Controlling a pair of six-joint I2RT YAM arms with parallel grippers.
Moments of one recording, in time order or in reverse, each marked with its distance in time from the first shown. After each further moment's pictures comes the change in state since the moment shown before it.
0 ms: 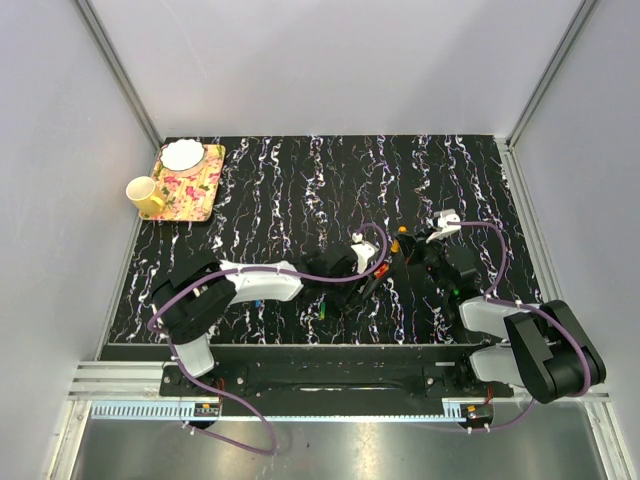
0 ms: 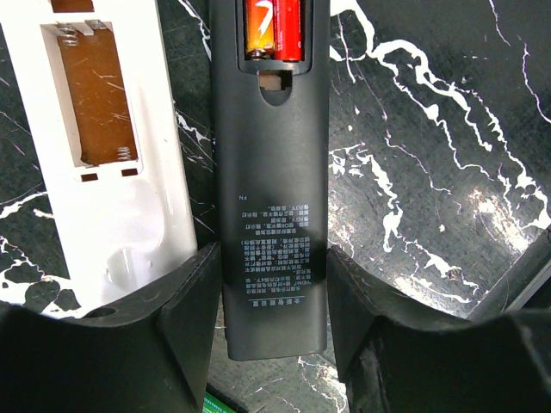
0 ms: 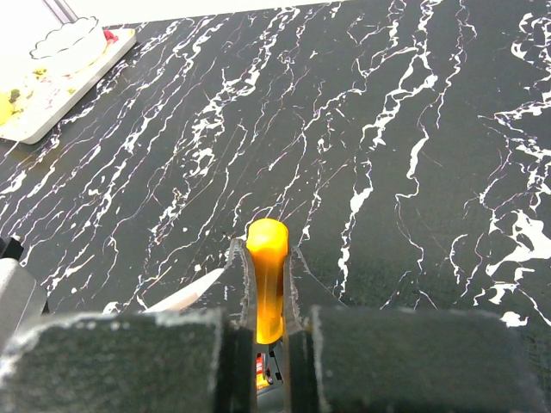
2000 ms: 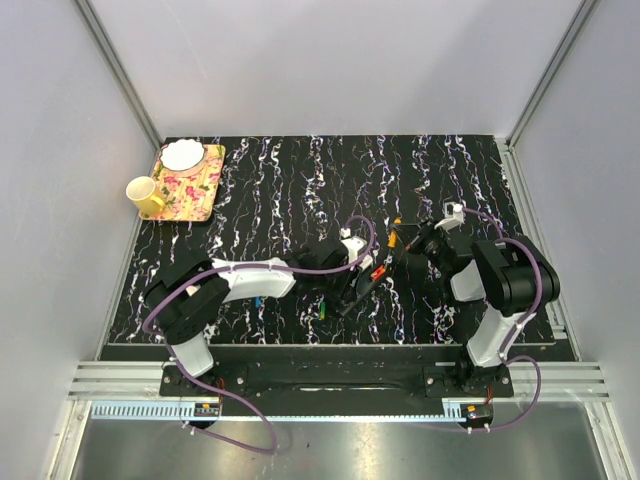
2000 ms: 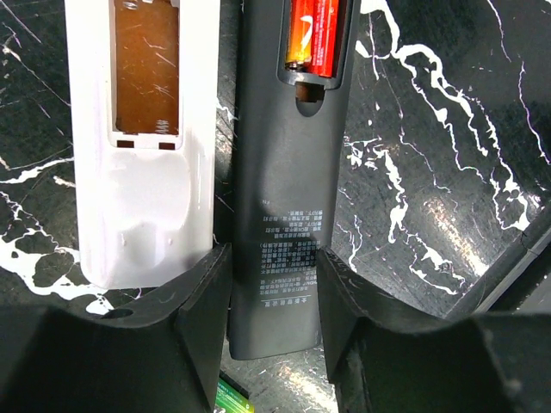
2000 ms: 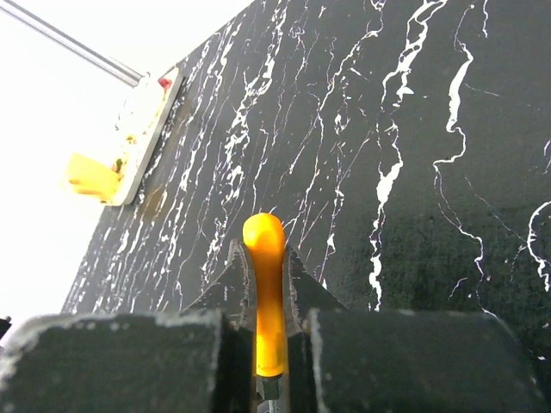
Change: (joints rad) left arm 0.051 -0.031 -0.040 0.010 0.059 -0.079; right arm -0.151 0.489 0.139 0.303 -0.227 0.459
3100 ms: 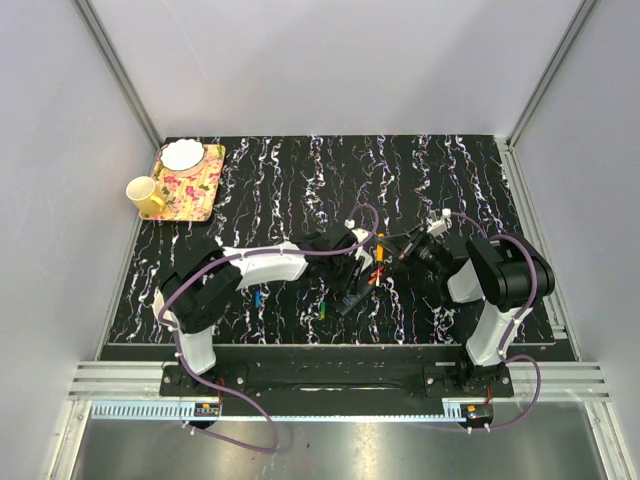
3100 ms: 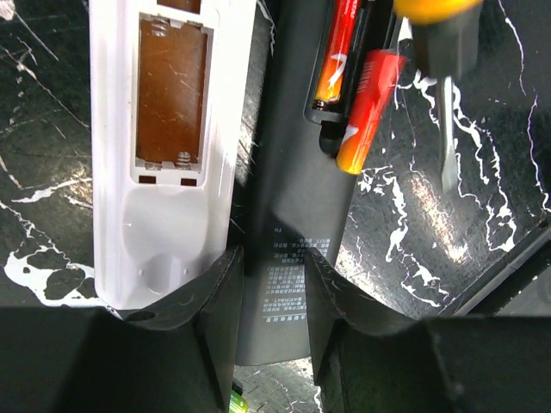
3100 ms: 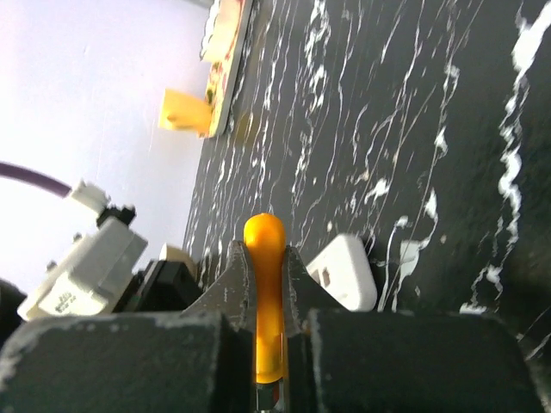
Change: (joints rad) left arm 0.035 0.108 0.194 -0.225 0.045 -0.044; right arm 0.001 0.062 -0.008 0.058 -0.209 0.287
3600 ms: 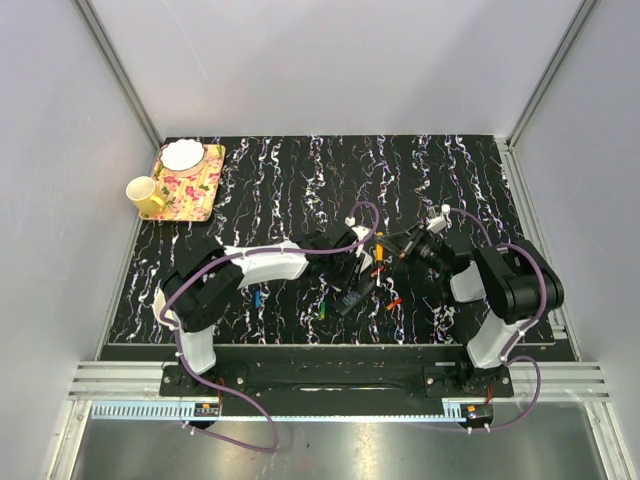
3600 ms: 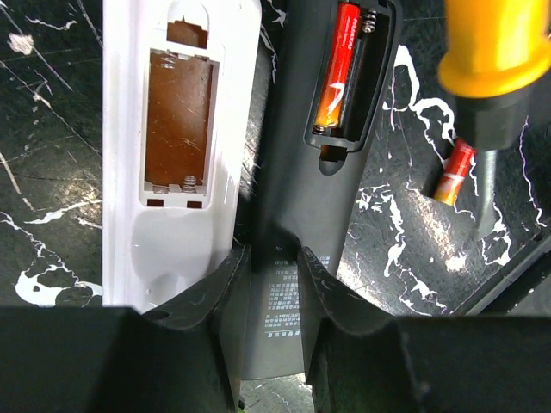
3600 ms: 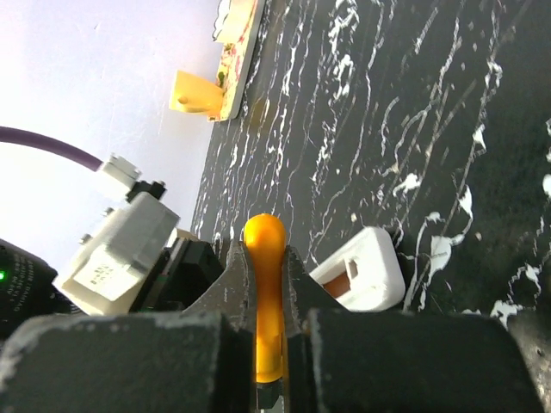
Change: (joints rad) left arm 0.007 0.015 0.013 0.026 -0.002 0.000; right arm 0.009 -0.069 0.000 -0.098 -0.075 0.010
